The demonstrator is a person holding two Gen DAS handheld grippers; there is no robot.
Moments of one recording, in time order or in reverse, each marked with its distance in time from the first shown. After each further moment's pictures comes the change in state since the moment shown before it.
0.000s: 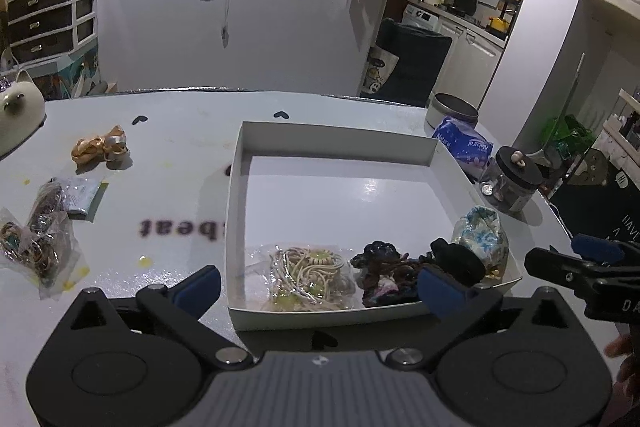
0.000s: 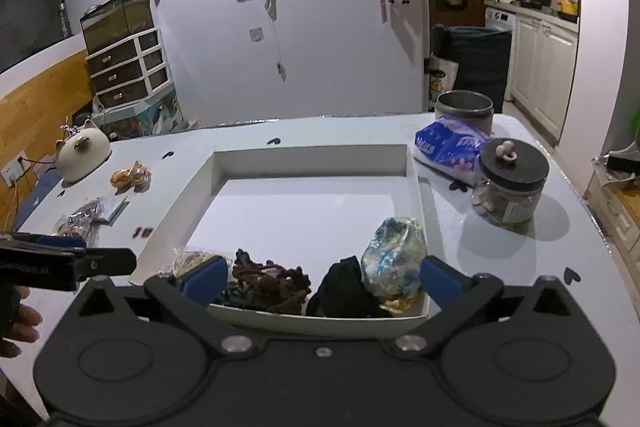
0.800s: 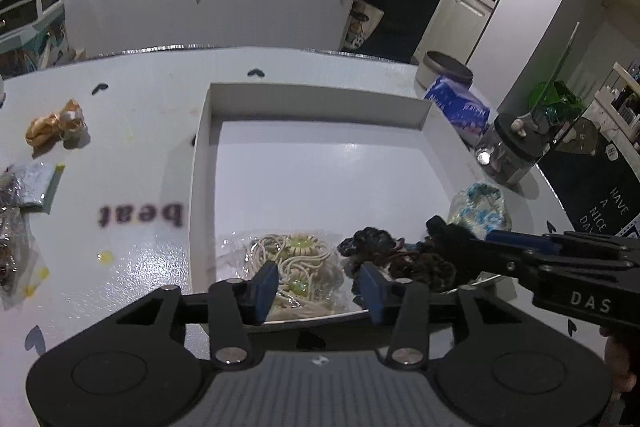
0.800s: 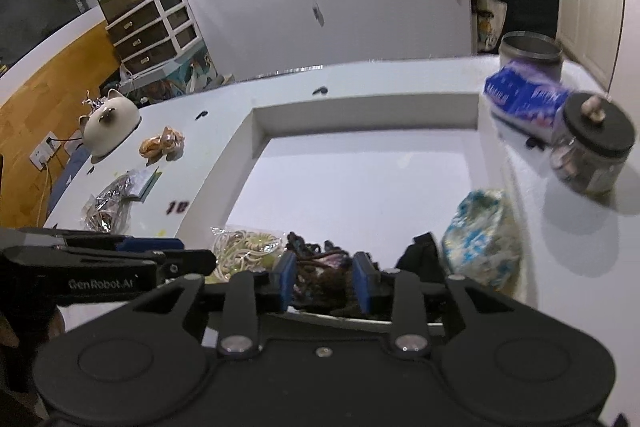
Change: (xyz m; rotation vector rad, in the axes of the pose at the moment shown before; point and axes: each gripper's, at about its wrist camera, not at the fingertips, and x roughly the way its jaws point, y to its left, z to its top) left arm 0.052 0.002 0.018 0.016 0.158 -0.069; right arm 0.057 0.018 0.017 0.031 0.179 0.153
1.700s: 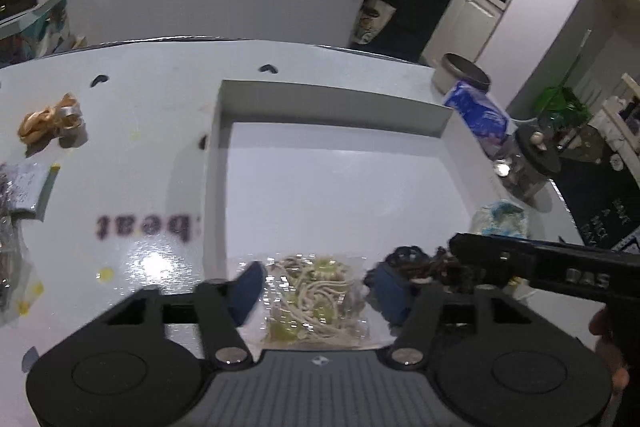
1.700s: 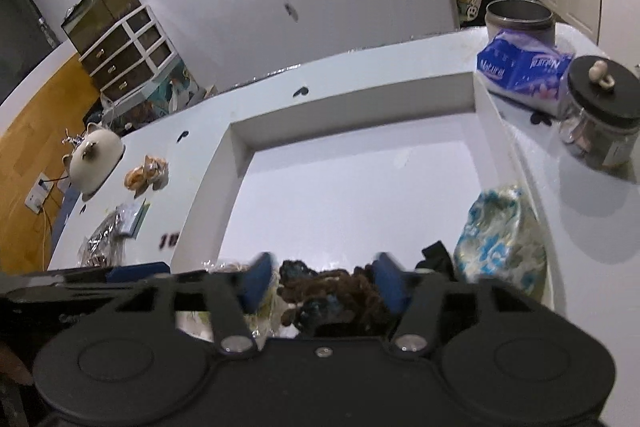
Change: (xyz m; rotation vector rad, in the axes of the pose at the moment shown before) left arm 0.021 0.022 0.020 -0.039 0.022 0.003; right arm 0.038 -0.013 0.021 0.162 0.034 0.012
